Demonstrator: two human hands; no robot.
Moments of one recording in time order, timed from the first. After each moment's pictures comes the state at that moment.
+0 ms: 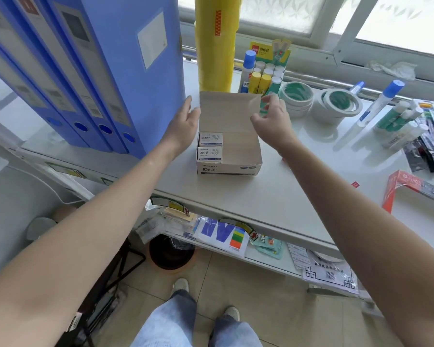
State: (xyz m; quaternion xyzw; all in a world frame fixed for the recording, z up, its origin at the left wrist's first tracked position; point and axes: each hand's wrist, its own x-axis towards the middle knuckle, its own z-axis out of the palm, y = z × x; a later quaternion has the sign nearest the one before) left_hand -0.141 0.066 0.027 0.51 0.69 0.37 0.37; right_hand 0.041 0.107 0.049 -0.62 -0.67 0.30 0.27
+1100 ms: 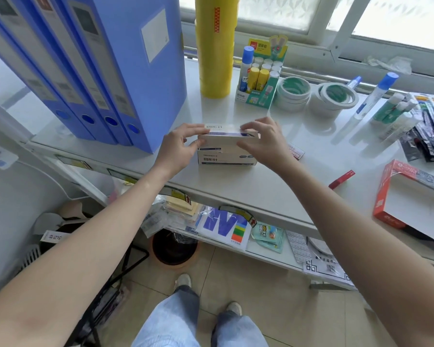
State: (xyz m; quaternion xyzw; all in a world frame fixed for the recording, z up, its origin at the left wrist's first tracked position) left_hand -0.145 0.013 -0.005 0.62 0.64 0.39 0.25; right_hand 0.057 0.058 0.019 -0.56 -0.76 0.25 0.22
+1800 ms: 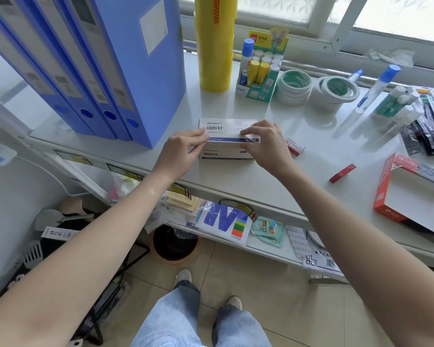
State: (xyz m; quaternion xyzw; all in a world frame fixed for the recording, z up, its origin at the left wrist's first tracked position) left_hand -0.143 0.000 -0.020 0.70 0.63 0.33 0.13; right_hand 0.061 0.050 0.002 -0.56 -0.77 0.21 0.22
